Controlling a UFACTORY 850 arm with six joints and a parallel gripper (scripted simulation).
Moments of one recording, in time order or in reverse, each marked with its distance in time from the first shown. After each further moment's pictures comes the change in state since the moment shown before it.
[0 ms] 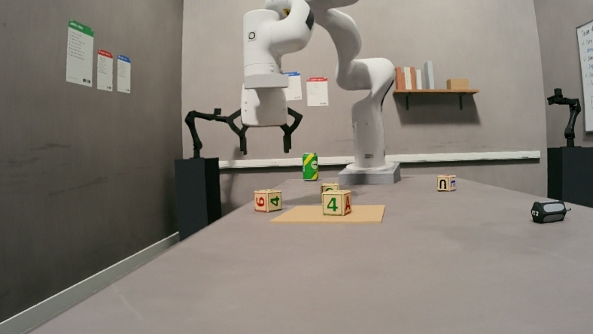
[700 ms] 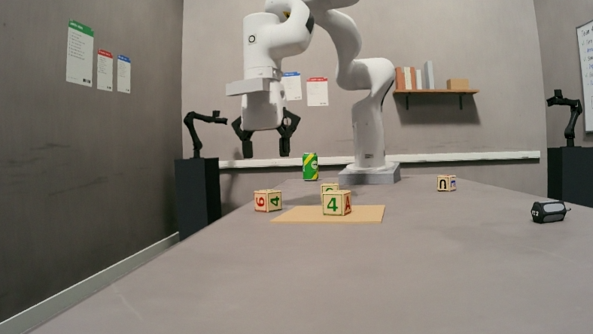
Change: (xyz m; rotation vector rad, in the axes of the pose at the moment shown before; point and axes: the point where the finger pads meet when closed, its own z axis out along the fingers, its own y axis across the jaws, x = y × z) arm 0.000 0.000 0.008 0.000 0.000 0.624
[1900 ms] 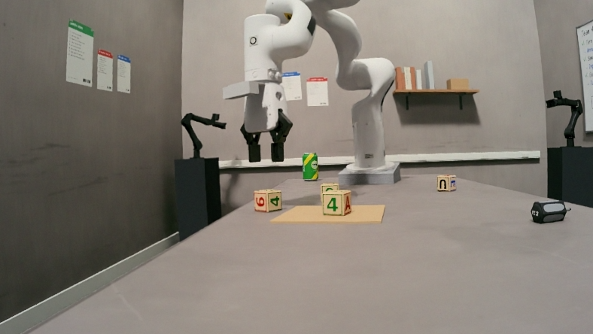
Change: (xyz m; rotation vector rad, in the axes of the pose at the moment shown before) arm 0.000 0.000 0.004 -0.011 0.000 0.295
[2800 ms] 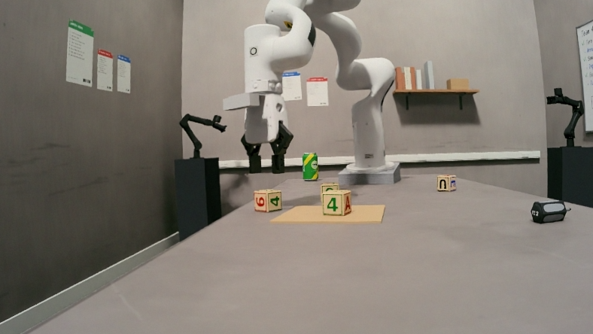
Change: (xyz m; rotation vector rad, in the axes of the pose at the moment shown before) arm 0.000 0.000 0.025 -0.001 0.000 0.000
